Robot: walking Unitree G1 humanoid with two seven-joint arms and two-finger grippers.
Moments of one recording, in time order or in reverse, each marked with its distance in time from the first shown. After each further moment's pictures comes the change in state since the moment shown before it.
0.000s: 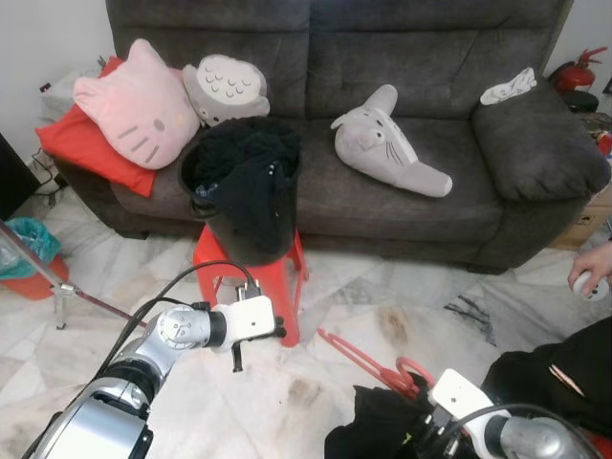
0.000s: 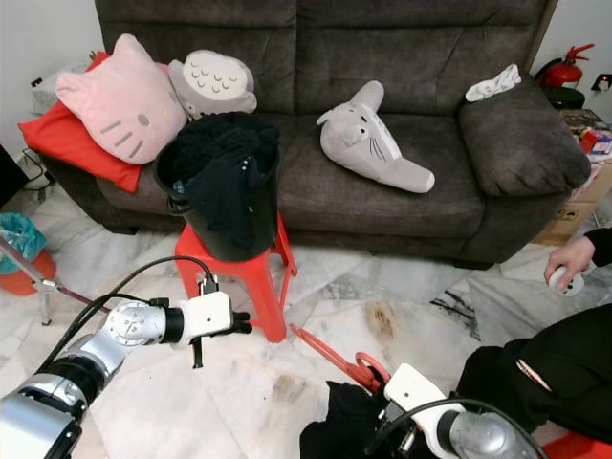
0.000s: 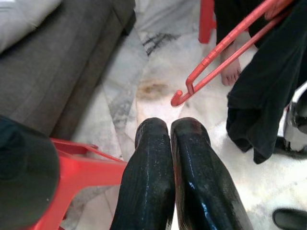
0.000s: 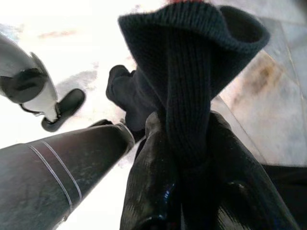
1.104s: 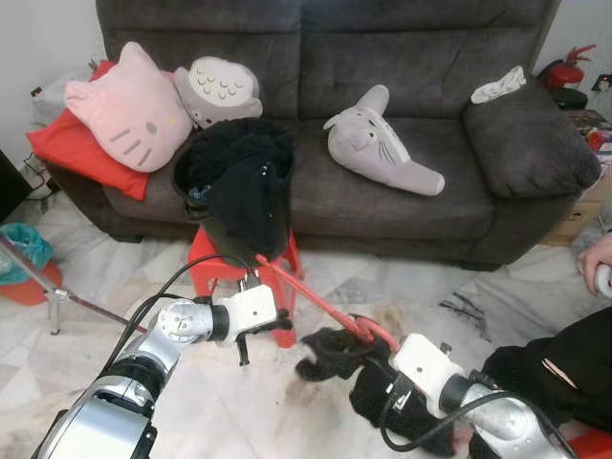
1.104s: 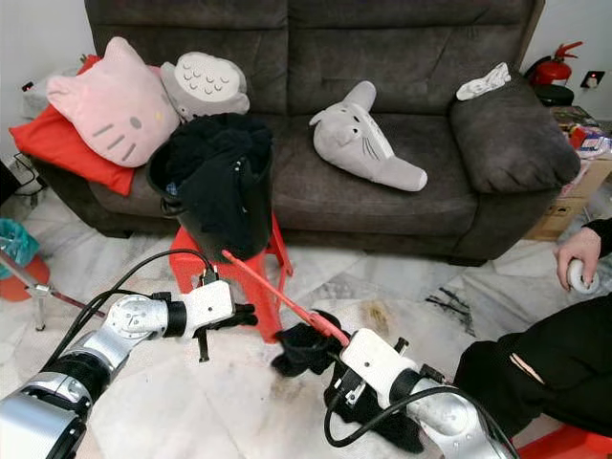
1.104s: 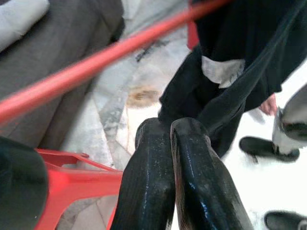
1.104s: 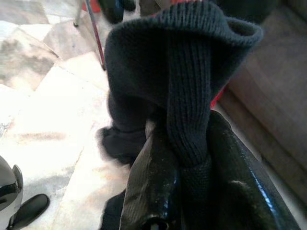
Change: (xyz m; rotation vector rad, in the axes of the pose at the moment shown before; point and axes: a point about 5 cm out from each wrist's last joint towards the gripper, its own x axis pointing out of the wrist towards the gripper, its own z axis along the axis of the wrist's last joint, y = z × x) left arm 0.005 -0.003 0.004 -0.006 -0.011 -0.047; right arm -0.010 0.008 0.090 -0.198 -0.522 -0.066
